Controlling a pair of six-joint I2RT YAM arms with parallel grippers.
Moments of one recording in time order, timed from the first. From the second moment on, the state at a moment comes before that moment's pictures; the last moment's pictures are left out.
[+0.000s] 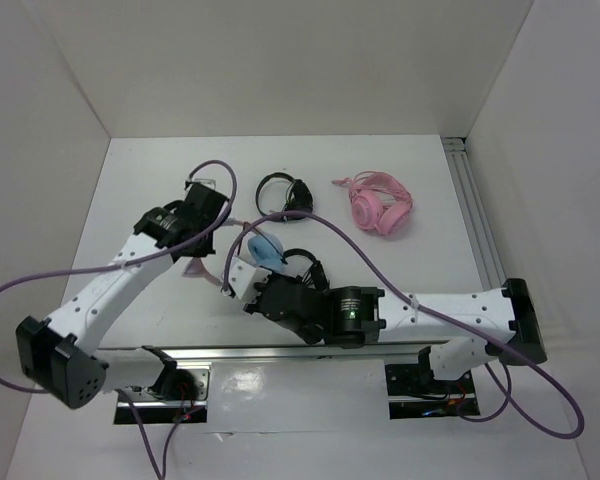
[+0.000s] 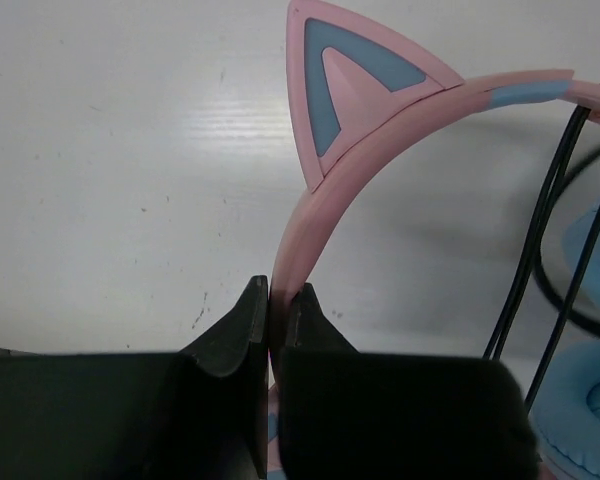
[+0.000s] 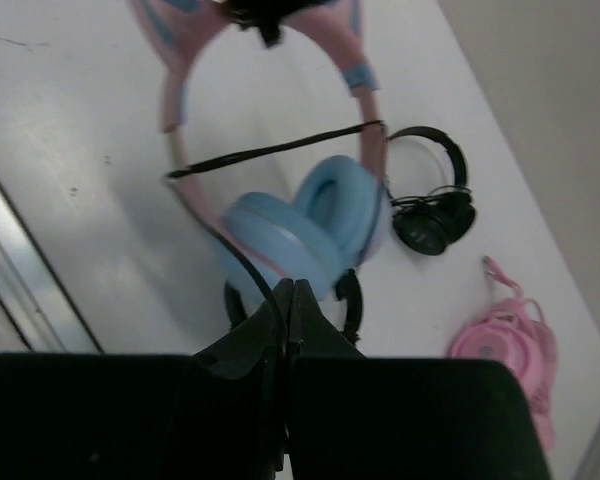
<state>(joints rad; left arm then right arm) -0.48 1.33 1.27 -1.01 -0.50 -0.43 1.47 1.37 1.24 -0.35 0.64 -0.19</state>
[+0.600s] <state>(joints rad) -0.74 0.93 1.05 -0.90 -0.14 -0.36 1.30 1.46 1.15 -0.09 0.98 -0.52</state>
